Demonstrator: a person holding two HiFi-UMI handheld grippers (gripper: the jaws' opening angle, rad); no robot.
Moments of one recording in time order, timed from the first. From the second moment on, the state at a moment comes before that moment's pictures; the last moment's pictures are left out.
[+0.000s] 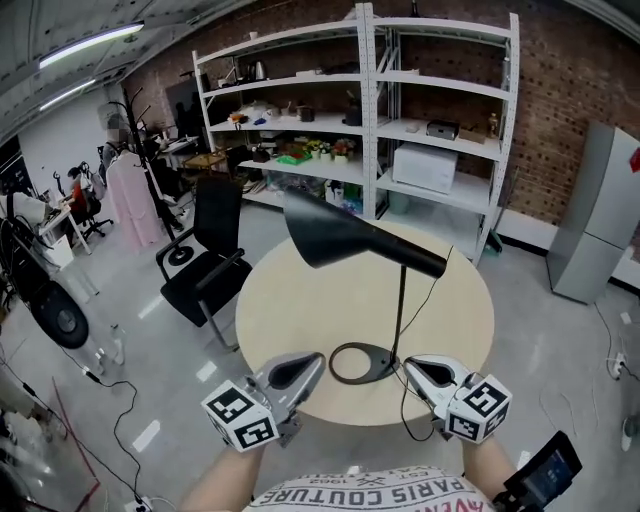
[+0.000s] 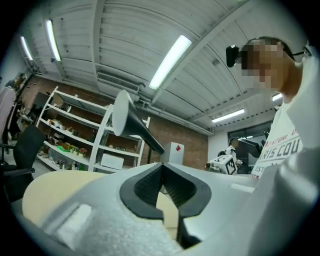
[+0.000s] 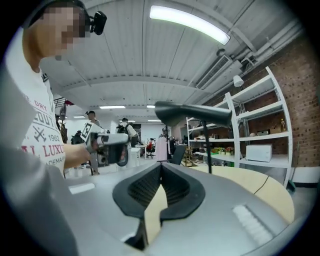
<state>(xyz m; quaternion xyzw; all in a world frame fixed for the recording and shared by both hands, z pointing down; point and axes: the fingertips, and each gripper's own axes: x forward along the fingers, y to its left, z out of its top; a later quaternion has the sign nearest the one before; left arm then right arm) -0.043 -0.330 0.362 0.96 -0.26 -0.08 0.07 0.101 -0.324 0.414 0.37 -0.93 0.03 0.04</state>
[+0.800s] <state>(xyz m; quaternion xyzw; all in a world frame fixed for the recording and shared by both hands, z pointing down) -0.052 -0.081 0.405 0.99 -0.13 0.00 0.08 -0.008 -0.073 0.403 0.34 -0.94 0.04 0.03</state>
